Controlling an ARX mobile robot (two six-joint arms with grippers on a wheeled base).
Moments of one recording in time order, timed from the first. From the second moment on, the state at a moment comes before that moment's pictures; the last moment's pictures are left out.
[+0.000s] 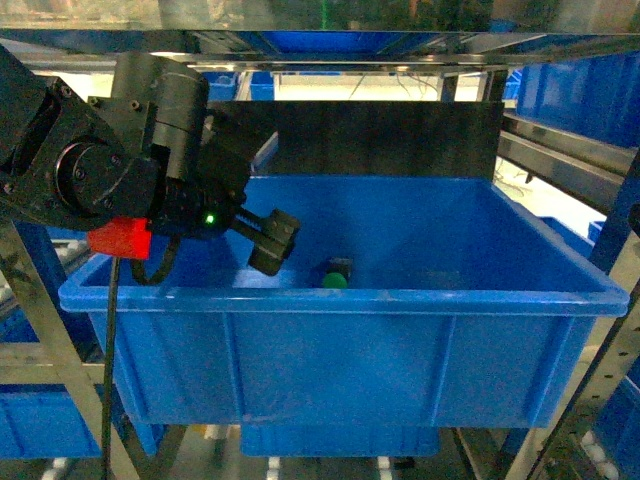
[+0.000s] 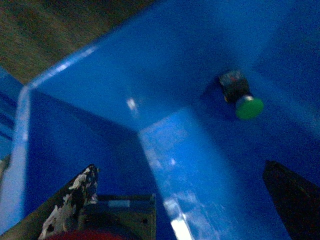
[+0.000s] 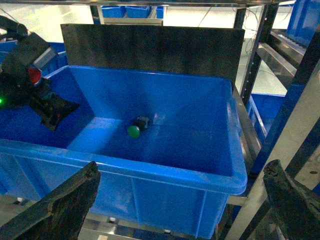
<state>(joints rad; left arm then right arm) -0.23 2.20 1.26 0.40 -0.05 0.32 0.25 1.07 0.29 0.59 0.01 0.08</state>
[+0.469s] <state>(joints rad) -0.24 2.19 1.27 0.39 -0.08 0.32 0.25 1.07 0.29 0.59 0.01 0.08</state>
